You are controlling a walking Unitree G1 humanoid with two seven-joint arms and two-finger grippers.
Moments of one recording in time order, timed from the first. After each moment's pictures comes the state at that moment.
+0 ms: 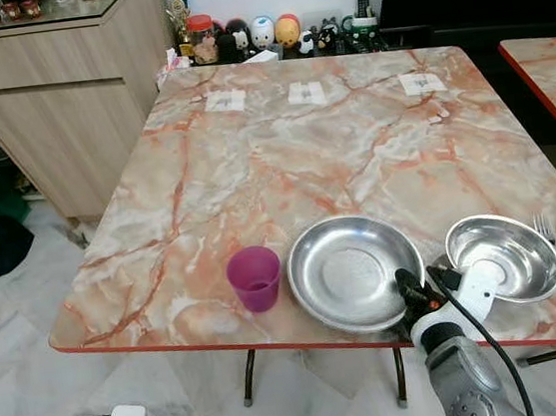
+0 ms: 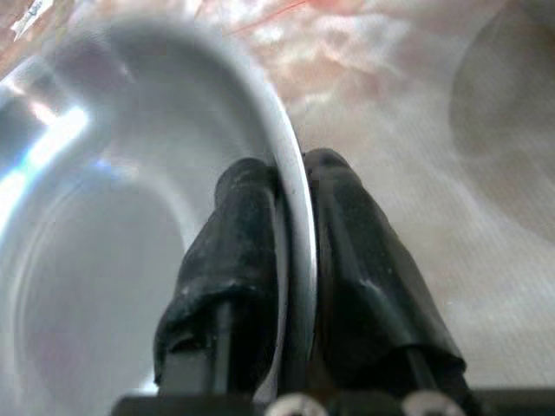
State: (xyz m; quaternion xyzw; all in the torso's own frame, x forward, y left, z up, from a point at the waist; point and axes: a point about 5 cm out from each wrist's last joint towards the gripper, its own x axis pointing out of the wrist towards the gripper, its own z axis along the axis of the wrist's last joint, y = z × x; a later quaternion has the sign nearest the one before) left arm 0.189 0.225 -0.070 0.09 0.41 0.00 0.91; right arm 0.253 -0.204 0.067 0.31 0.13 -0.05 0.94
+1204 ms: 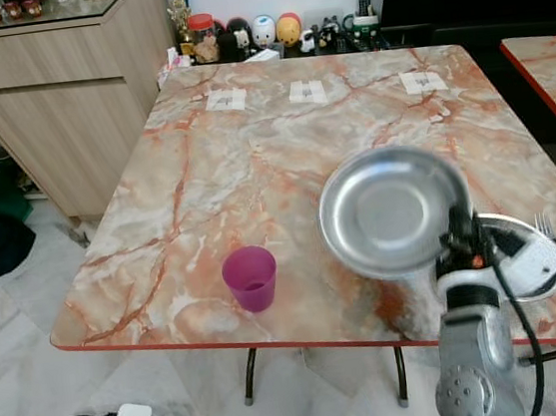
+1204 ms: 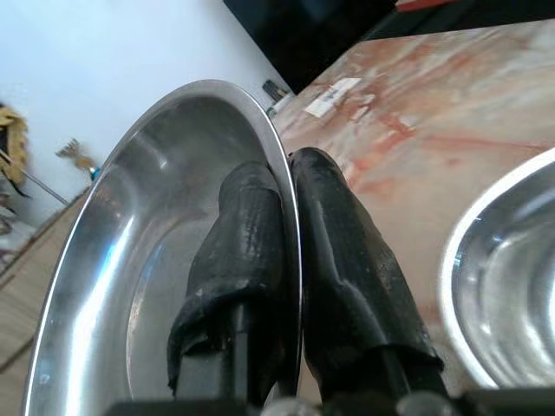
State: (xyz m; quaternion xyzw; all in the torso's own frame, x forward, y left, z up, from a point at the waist) left arm 0.191 0.221 -0.070 0.12 0.41 -0.02 0.91; right arm 0.271 -0.222 0.142 0.34 -0.14 -0.10 0.92
